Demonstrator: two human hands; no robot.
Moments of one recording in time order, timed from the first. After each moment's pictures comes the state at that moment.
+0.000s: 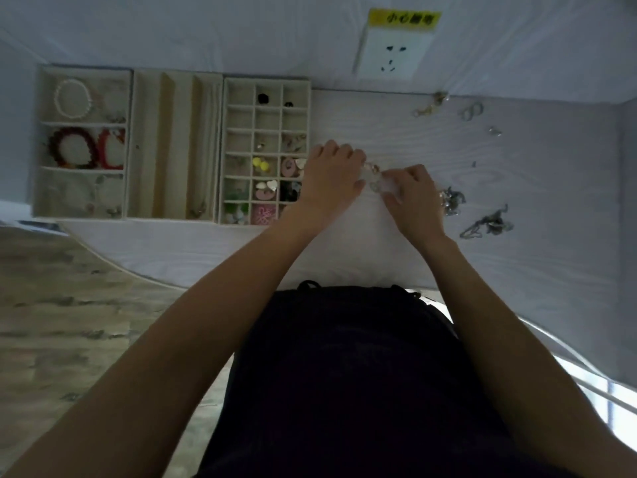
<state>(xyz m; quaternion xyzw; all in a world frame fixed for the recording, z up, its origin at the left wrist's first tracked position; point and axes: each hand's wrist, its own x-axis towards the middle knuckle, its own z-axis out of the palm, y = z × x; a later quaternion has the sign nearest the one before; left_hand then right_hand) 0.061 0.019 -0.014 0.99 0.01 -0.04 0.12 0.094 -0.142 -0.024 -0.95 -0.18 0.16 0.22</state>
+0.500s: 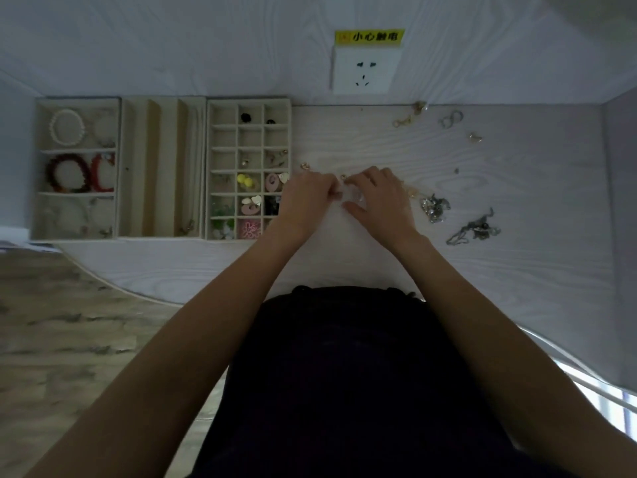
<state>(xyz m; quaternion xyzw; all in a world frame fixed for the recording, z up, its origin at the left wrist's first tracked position) 0.059 0.023 -0.017 0.97 0.09 -0.10 0.21 0.097 -0.123 -0.023 -0.93 -0.30 0.12 0.18</state>
